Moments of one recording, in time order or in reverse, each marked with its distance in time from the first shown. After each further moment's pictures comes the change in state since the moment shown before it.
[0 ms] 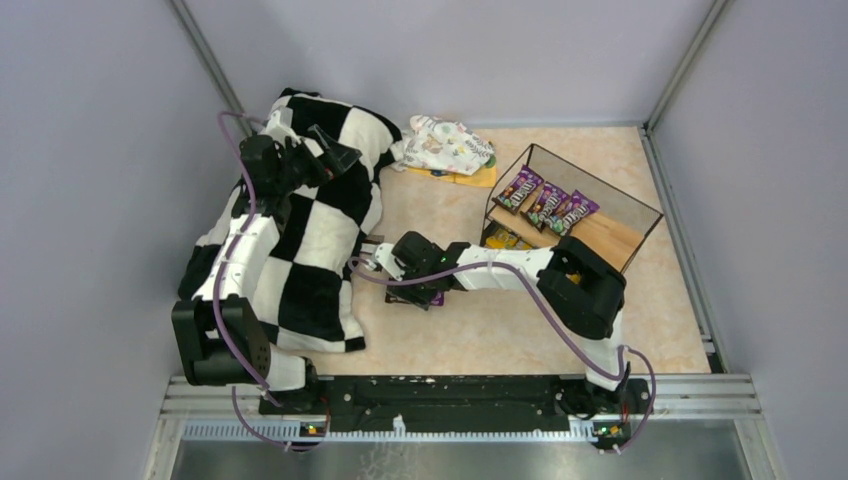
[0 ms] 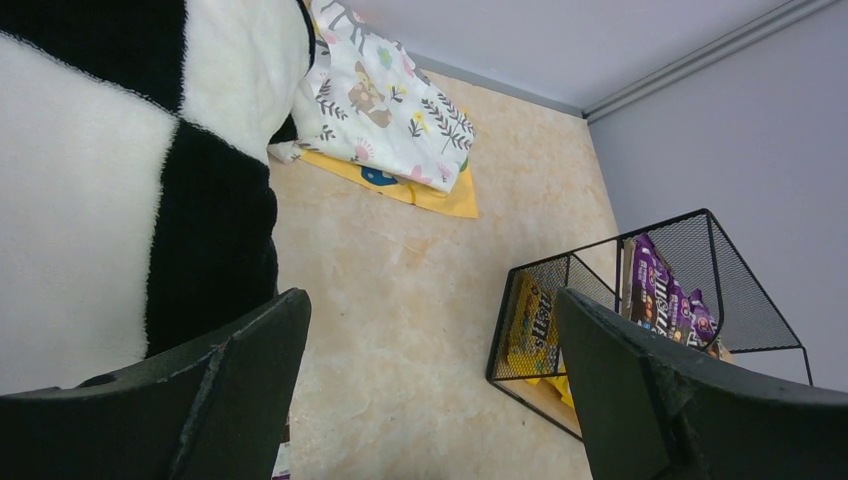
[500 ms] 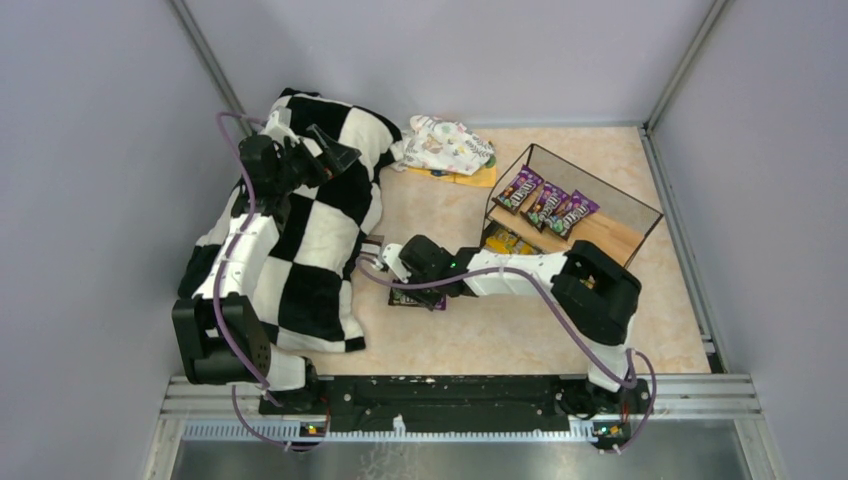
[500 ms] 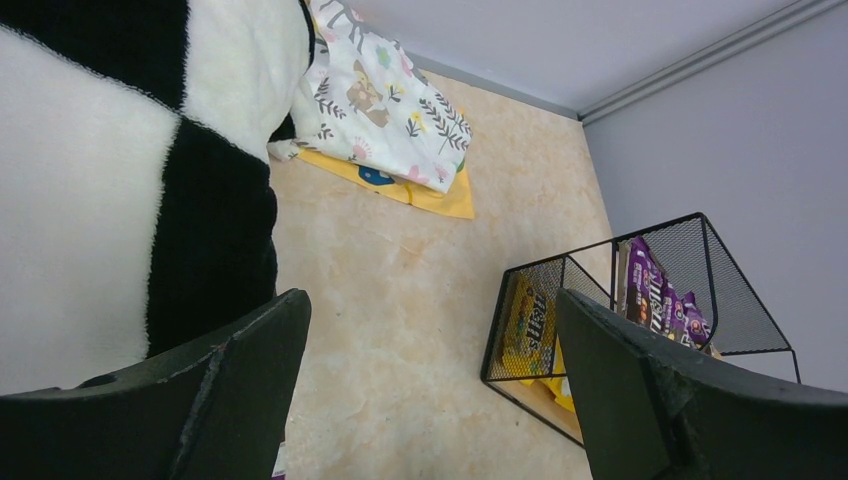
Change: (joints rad) left arm 0.008 0.006 0.000 0.007 0.011 -0.021; right arm 0.014 -0.056 -0.070 0.046 0.014 0.061
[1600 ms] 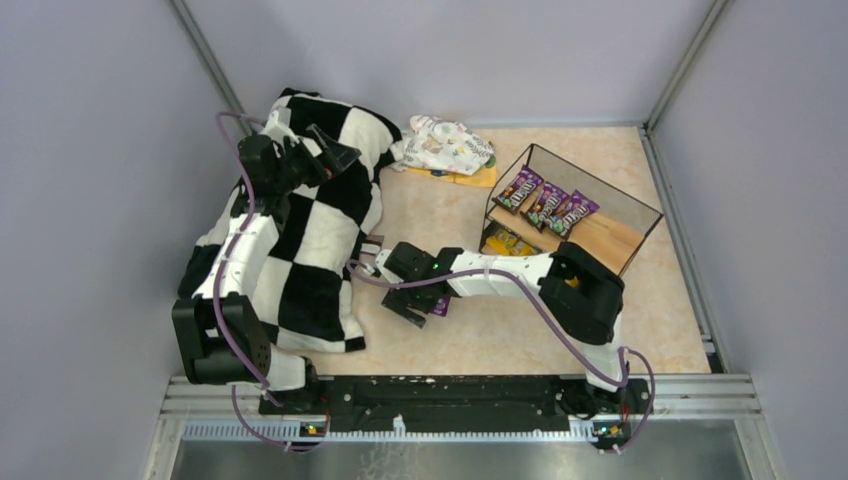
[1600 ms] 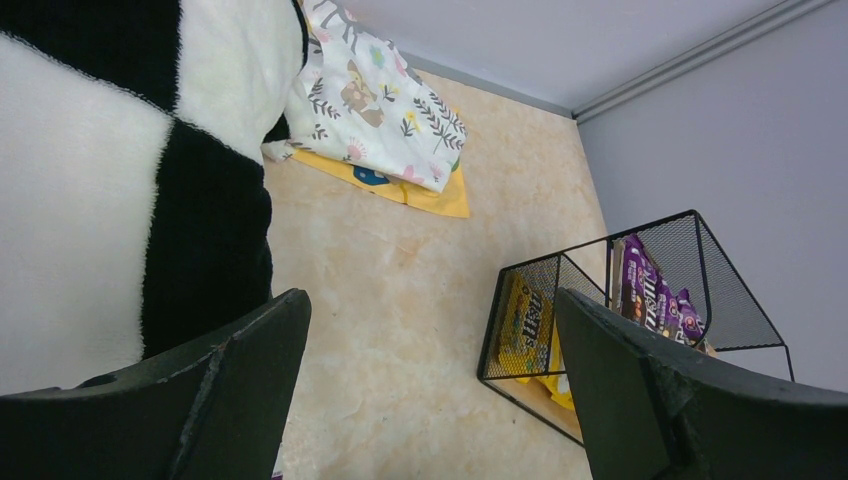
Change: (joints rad) left arm 0.003 0.002 0.000 0.007 0.015 -0.005; right arm 0.051 0.046 0.117 -0.204 0.052 0.133
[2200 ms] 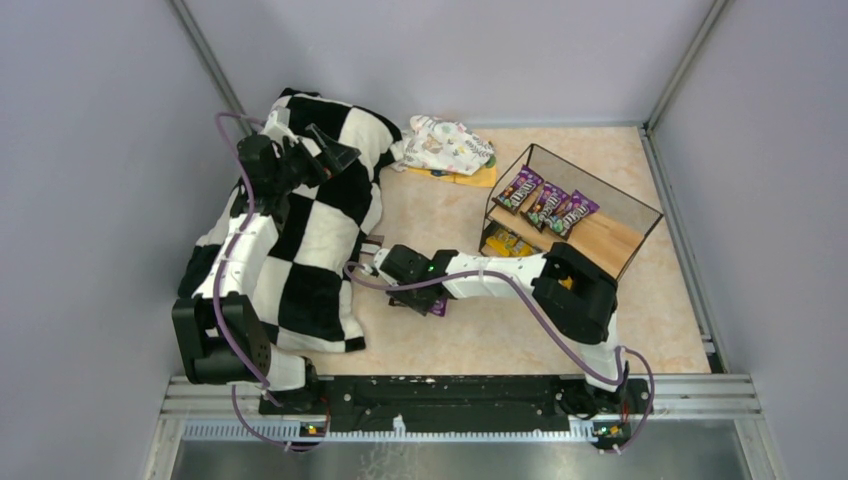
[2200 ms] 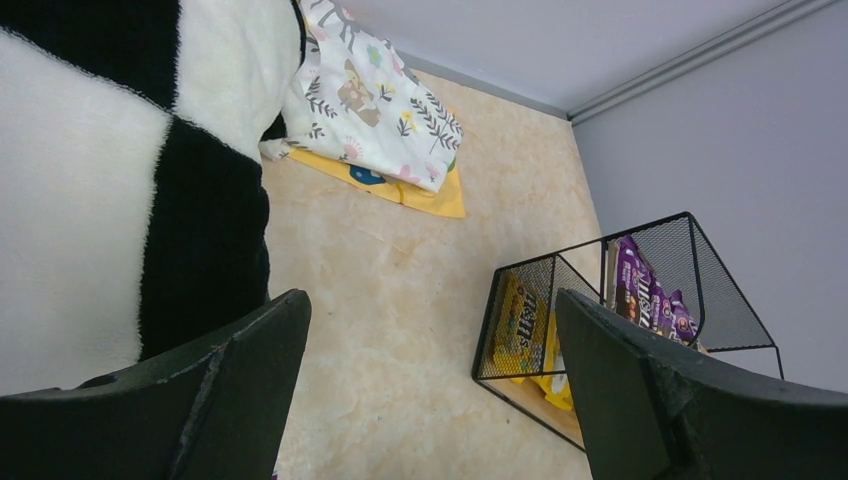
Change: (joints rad) left arm 0.003 0.001 0.000 0.001 0.008 -0.013; right arm 0.016 0.032 0.020 0.004 0.097 -0.008
